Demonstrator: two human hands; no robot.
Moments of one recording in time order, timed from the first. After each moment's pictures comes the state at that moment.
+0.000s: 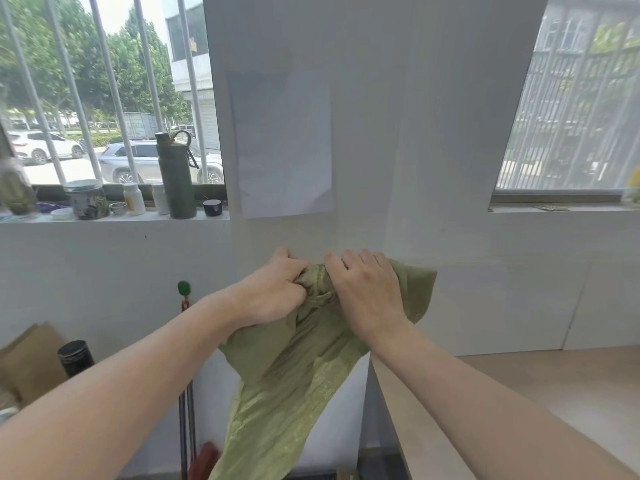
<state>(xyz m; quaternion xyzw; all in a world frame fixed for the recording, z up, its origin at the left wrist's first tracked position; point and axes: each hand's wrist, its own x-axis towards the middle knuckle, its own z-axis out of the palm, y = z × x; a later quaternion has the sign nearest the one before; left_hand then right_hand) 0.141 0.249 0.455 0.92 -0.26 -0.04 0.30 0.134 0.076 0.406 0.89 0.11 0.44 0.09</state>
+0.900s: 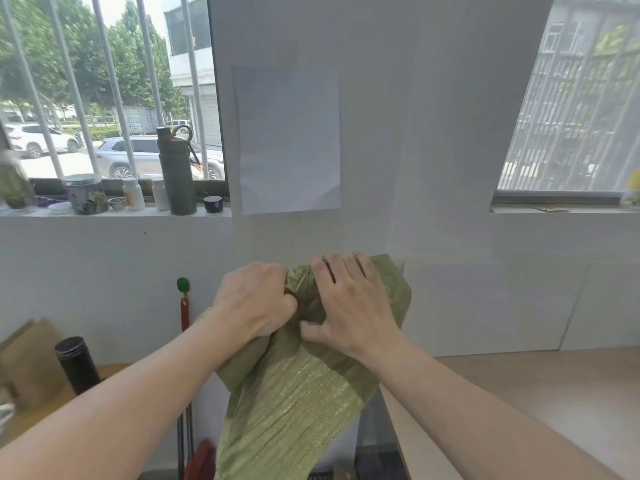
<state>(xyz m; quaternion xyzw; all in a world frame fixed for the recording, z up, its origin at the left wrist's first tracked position) 0.149 0.267 0.427 0.96 -0.20 0.17 0.11 0.127 0.094 0.393 0.92 0.15 0.35 0.06</state>
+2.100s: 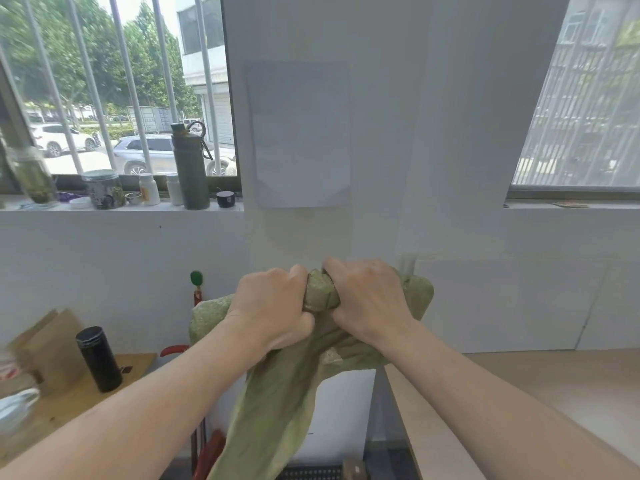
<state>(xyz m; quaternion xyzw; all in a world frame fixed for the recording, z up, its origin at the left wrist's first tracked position) 0.126 0.263 0.413 0.95 -0.22 0.22 0.02 0.123 0.094 0.404 0.93 0.15 0.32 0.02</state>
